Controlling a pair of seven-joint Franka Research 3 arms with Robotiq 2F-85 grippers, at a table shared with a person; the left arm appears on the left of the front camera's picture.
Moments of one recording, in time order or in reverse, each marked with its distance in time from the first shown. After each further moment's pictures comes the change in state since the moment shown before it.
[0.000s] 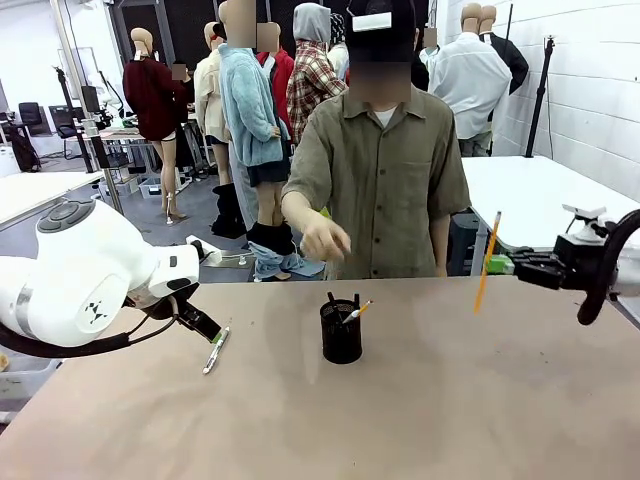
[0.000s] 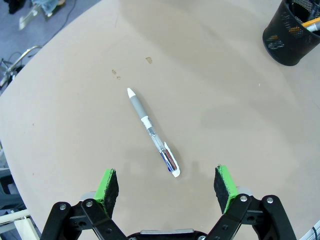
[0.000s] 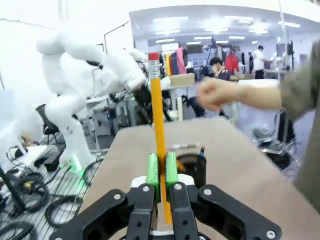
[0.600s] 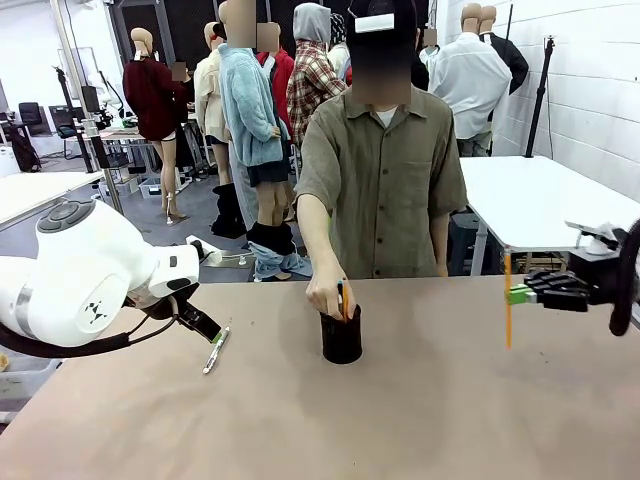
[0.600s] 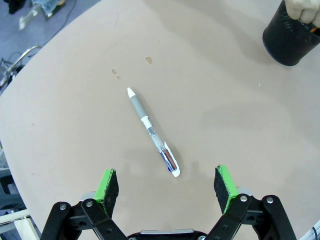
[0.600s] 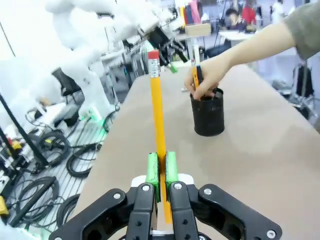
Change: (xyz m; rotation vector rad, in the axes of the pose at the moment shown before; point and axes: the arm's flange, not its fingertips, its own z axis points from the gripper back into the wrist) left arm 0.000 0.000 0.000 0.000 0.000 0.000; right arm -0.037 -0.004 0.063 0.091 0.230 -0.096
